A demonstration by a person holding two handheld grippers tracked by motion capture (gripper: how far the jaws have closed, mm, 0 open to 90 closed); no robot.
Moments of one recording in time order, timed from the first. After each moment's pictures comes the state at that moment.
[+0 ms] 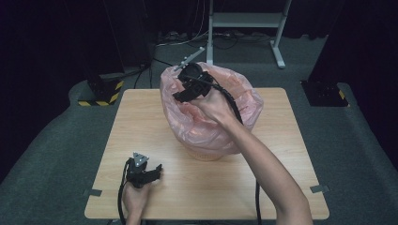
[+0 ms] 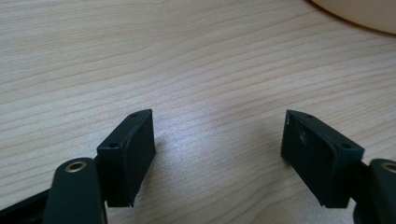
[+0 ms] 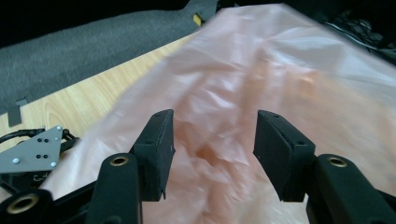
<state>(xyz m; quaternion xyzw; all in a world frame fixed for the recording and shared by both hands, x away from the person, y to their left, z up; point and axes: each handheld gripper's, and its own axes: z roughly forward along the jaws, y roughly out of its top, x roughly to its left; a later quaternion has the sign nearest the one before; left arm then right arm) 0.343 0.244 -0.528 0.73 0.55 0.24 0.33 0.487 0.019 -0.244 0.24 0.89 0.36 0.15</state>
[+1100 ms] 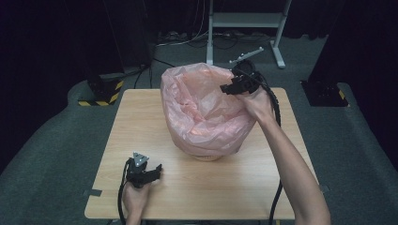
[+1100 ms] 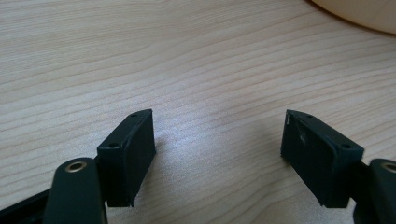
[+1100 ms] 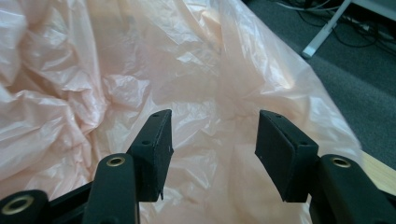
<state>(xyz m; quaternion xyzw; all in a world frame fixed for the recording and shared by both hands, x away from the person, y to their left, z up) 0.343 0.244 -0.528 0.73 0.55 0.24 0.33 0.518 -0.105 -0.263 0.37 0.84 0.36 0.19</state>
